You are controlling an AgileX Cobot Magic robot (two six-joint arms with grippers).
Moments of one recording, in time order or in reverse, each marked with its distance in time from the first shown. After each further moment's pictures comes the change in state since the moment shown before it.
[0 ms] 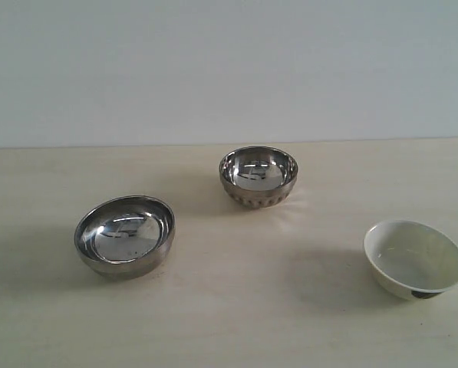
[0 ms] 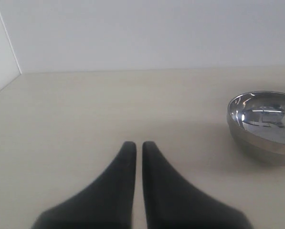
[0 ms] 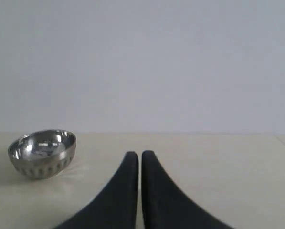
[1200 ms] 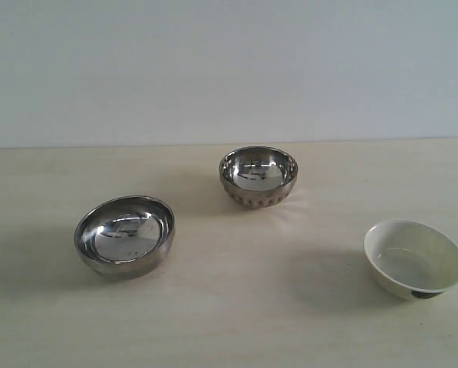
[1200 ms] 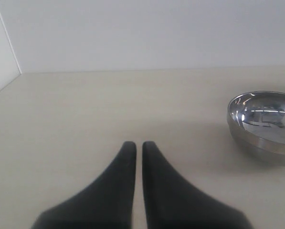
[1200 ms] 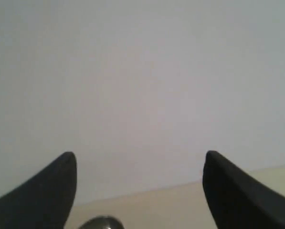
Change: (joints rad) left arm 0.000 0.000 0.000 0.000 0.000 0.000; right arm 0.000 0.774 -0.964 -0.019 0.307 0.280
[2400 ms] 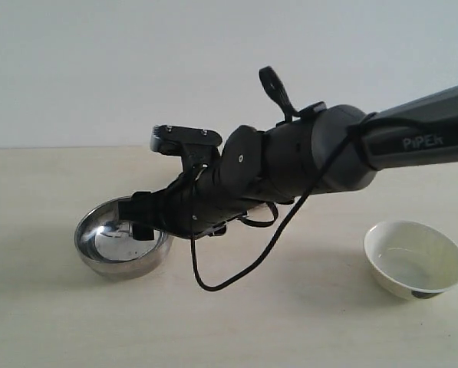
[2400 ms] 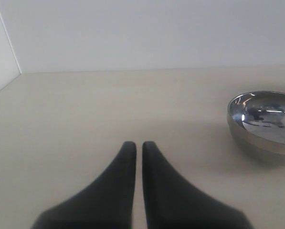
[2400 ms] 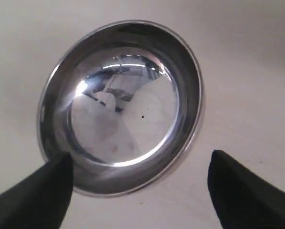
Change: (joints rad) left arm 0.000 0.000 0.000 0.000 0.000 0.000; right arm 0.696 1.222 -0.370 0.563 -0.108 -0.381
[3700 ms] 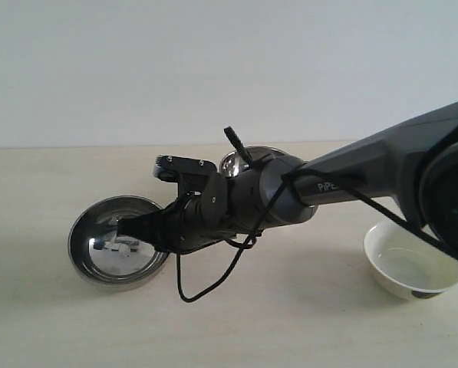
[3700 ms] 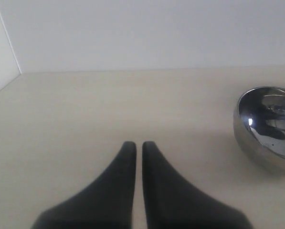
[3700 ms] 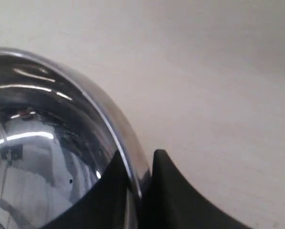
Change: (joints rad) left arm 0.000 0.000 0.000 0.000 0.000 0.000; right arm 0.000 0.242 -0.132 0.013 -0.144 0.062
